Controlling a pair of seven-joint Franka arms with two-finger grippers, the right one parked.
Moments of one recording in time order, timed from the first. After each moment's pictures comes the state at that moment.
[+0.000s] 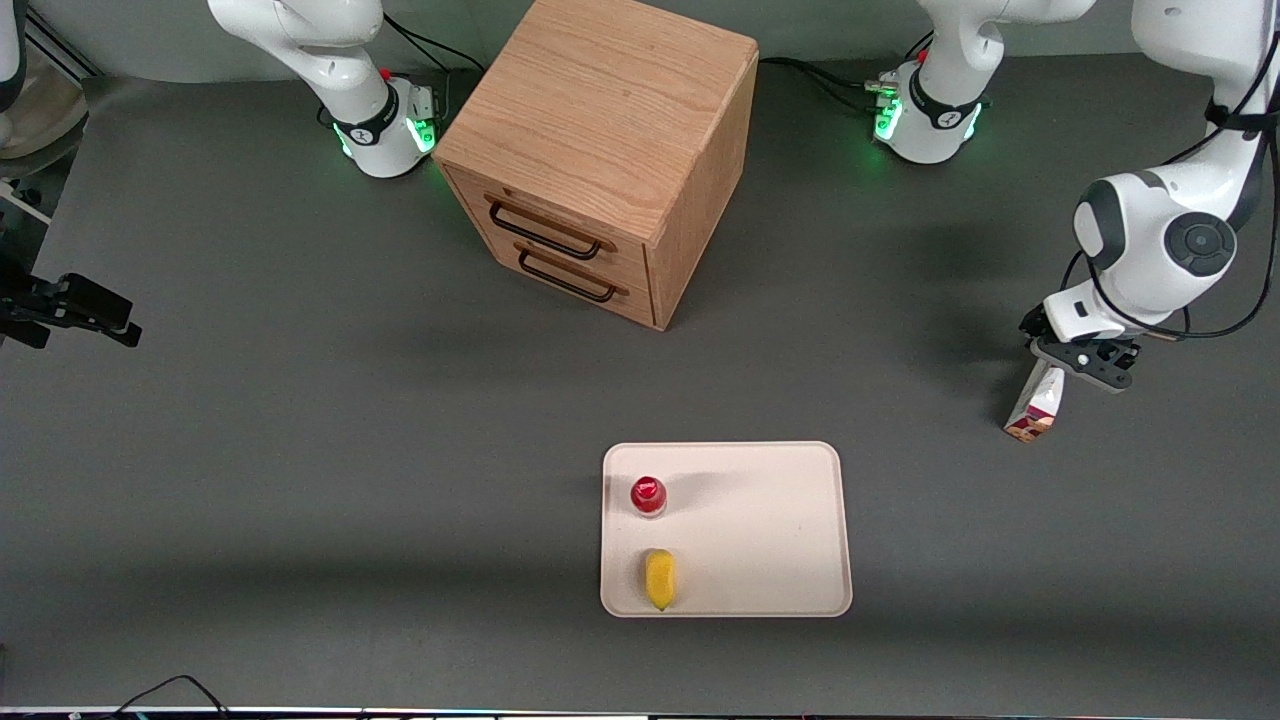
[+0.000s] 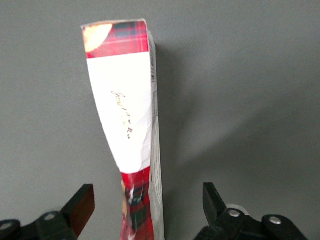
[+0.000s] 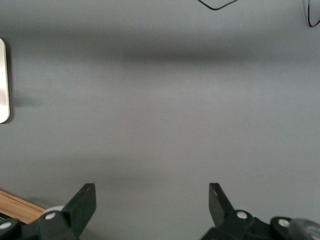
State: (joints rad) arm -0.18 0.22 0.37 -2.43 0.06 2.67 0.74
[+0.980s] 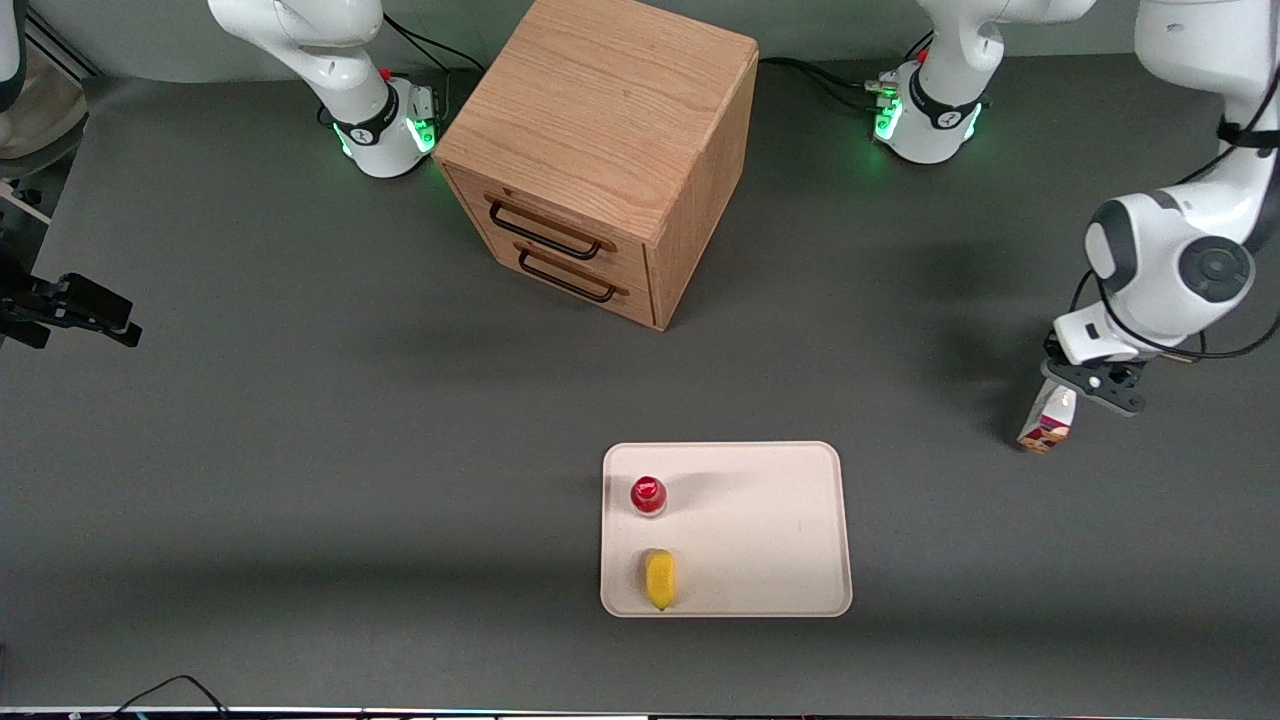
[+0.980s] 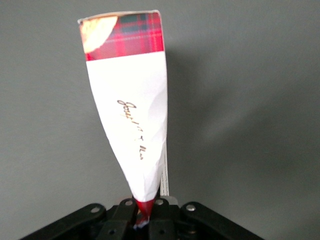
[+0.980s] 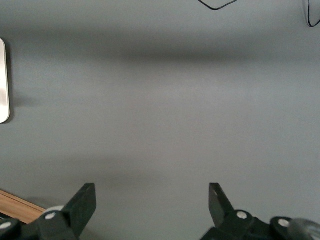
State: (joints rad) arm -0.18 0.24 0.36 -2.23 0.06 2.46 0.72
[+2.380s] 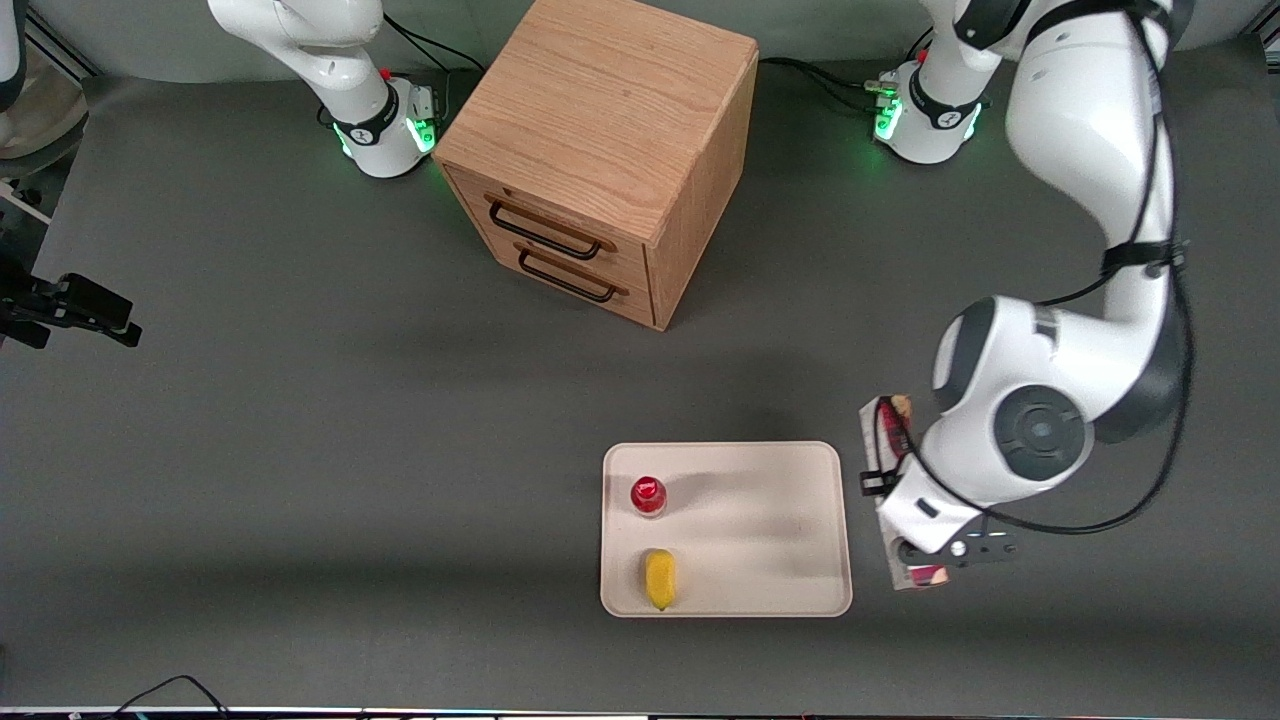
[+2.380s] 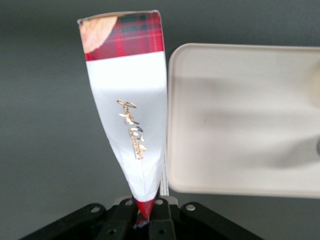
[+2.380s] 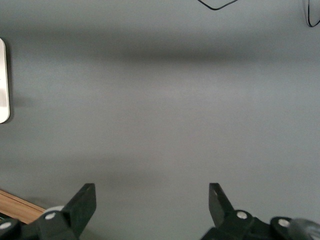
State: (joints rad) arm -0.26 0.76 -0.07 -1.10 0.07 1.85 -0.40
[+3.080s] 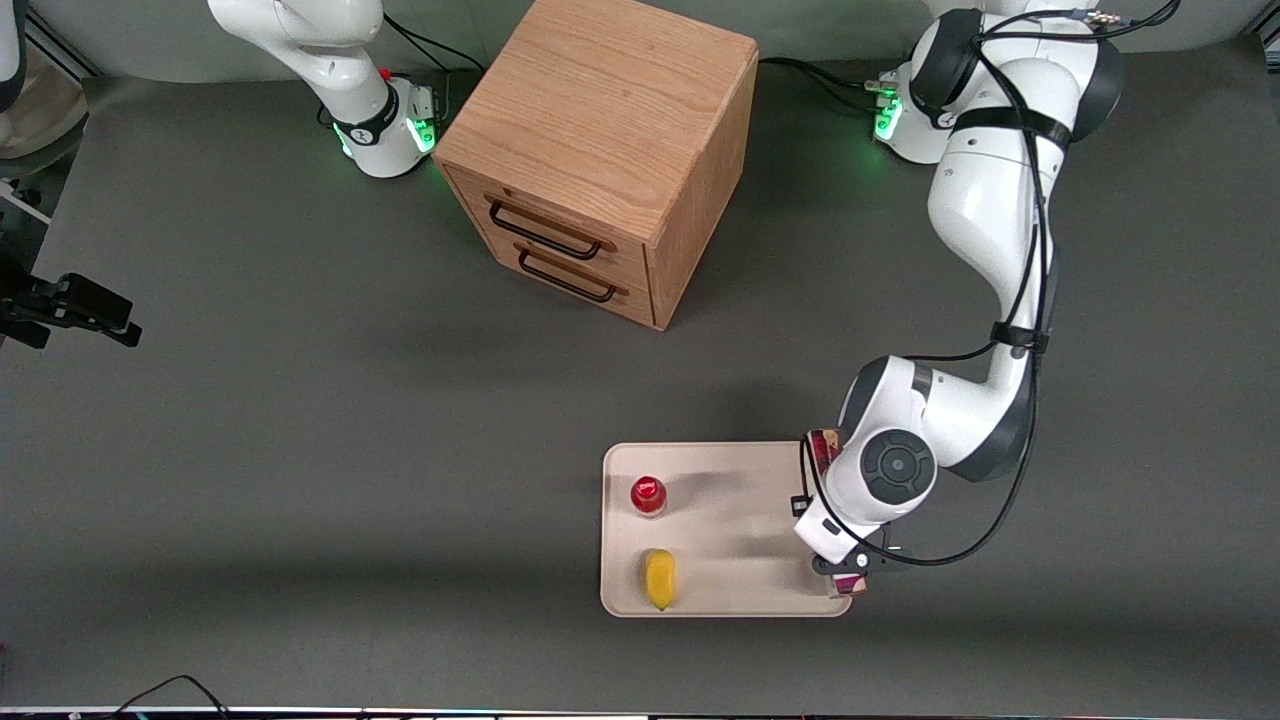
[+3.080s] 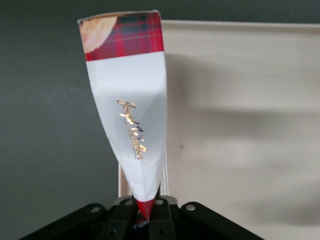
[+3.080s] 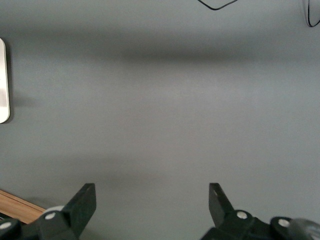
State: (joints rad) arm -0.32 0.96 -0.08 -1.09 0.10 2.04 -0.46
